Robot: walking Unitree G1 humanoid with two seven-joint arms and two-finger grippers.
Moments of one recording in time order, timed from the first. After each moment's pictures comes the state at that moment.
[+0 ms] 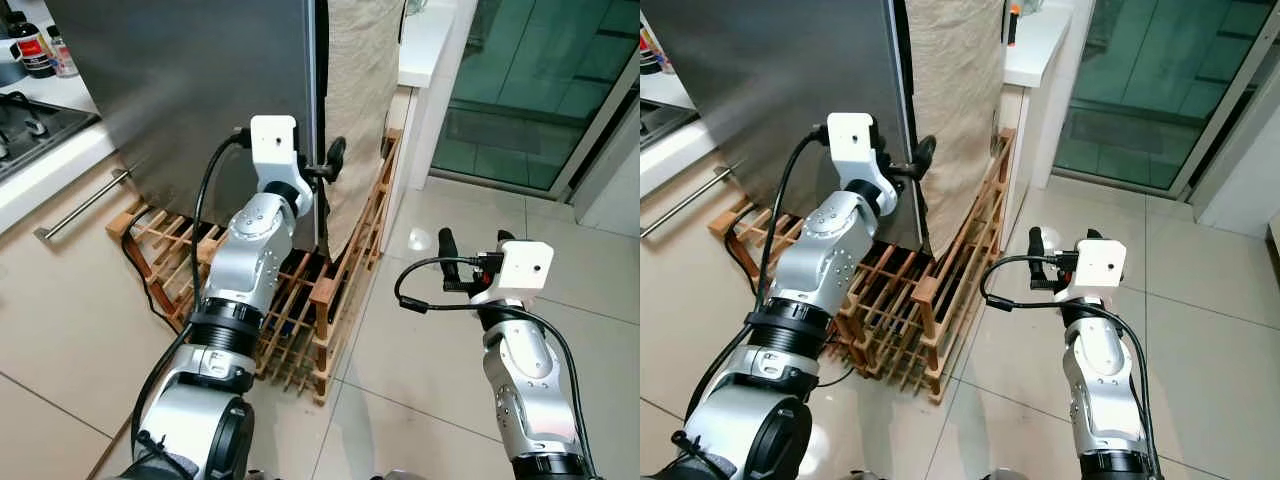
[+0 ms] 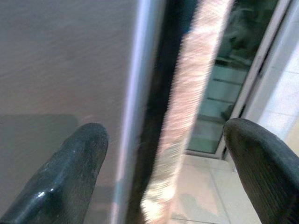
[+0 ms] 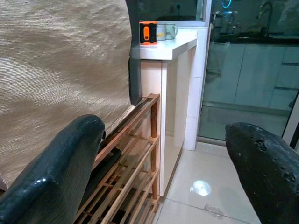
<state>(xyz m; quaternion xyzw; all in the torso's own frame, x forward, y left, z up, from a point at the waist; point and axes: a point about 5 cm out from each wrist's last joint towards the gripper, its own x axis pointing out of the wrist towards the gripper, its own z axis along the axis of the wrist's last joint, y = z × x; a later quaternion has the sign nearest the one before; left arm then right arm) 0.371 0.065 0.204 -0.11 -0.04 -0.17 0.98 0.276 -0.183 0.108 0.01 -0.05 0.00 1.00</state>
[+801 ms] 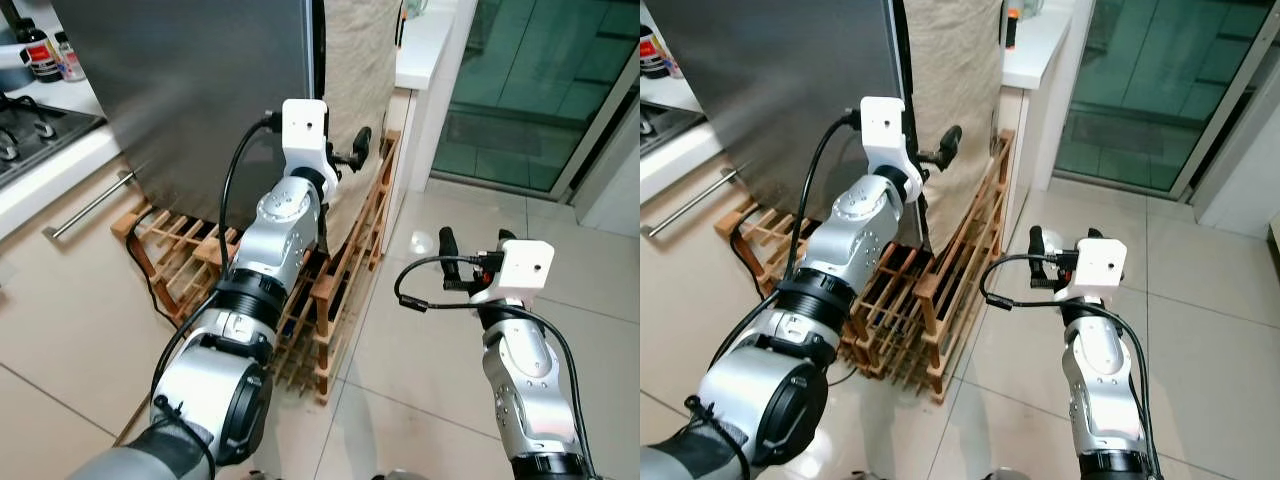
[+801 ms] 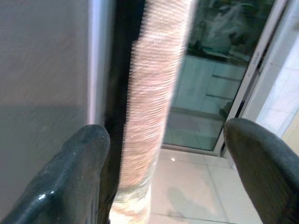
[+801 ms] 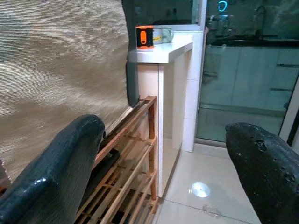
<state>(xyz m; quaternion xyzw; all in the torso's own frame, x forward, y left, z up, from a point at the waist) 0.391 0.050 0.205 -0.13 0.00 -0.14 0.98 0.276 -0.183 0.108 0.01 -0.05 -0.01 1.00</state>
